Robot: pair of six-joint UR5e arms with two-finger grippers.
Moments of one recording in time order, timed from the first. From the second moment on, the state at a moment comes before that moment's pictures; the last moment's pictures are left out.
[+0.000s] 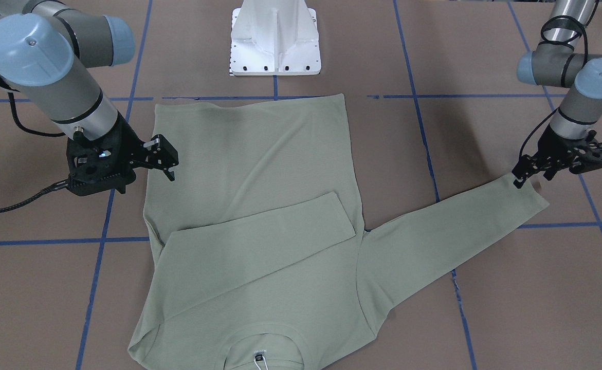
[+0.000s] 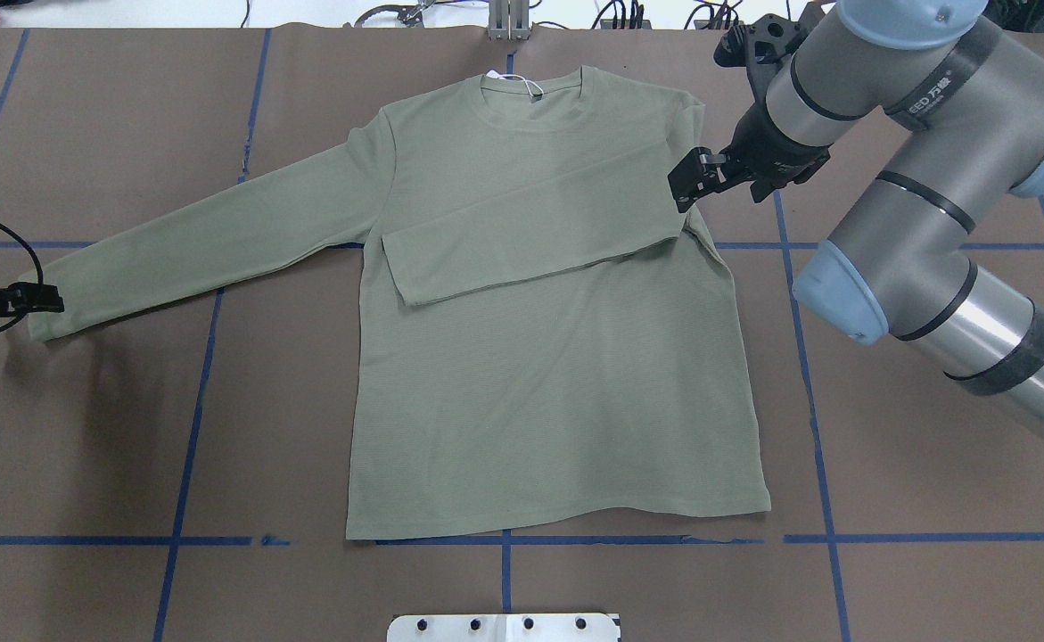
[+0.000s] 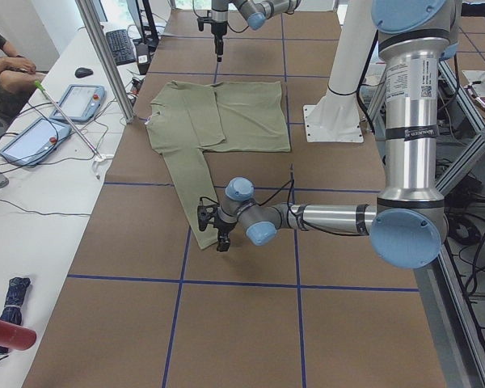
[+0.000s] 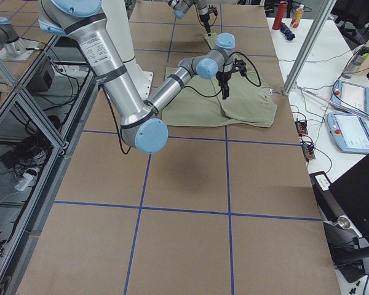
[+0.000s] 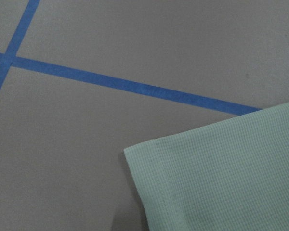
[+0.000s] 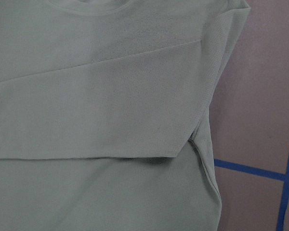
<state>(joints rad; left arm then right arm) -0.91 -1.50 -1.50 -2.45 -1.90 -1.14 0.88 -1.04 1.78 -1.56 2.14 0.76</state>
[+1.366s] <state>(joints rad) -0.90 -1.50 -1.50 -2.45 -1.90 -1.21 0.88 -1.04 1.78 -1.57 2.14 0.77</state>
